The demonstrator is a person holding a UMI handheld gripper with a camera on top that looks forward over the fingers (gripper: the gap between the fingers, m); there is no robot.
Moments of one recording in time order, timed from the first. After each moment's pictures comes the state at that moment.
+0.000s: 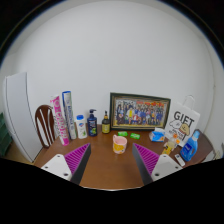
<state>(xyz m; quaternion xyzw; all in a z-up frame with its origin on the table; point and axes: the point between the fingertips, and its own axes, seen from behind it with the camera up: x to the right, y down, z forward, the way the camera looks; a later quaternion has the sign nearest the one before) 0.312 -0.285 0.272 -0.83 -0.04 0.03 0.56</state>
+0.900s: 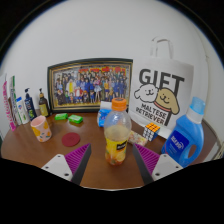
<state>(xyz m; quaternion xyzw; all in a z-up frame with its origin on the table) 0.689 -0.077 0.017 -0.85 0.02 0.01 0.53</state>
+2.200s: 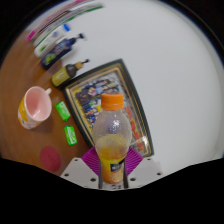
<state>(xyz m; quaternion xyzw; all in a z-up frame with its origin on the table) 0.529 0.079 0.144 -0.66 -0.38 -0.38 0.52</state>
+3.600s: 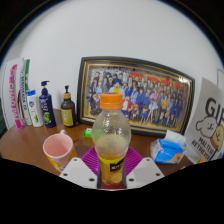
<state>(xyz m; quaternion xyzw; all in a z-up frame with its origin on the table) 0.476 0.082 0.030 -0.82 -0.12 0.05 0.56</state>
